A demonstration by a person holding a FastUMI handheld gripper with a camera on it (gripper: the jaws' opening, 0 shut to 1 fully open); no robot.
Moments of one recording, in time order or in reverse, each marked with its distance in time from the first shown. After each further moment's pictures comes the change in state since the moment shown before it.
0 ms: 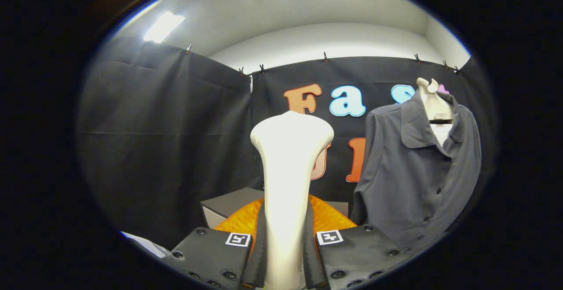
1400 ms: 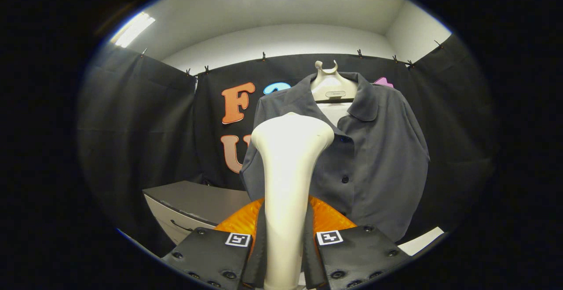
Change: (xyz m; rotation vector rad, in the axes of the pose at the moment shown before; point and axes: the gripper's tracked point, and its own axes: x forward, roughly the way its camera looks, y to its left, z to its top) arm -0.046 -0.225 -0.061 0.035 0.004 -0.295
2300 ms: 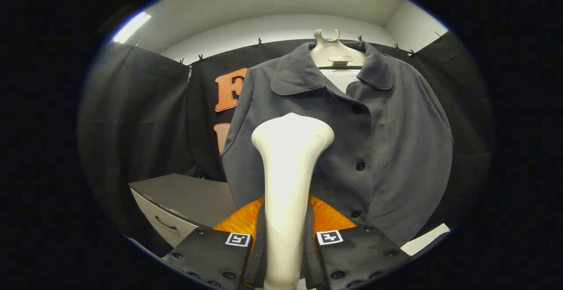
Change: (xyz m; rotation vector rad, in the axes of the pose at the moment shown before) arm 0.066 -0.010 -0.048 -0.002 0.057 -0.003
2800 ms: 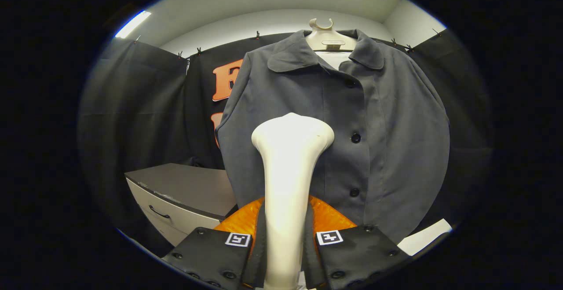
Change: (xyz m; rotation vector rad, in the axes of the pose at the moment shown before) arm -0.016 -0.007 -0.047 0.004 0.051 -0.029
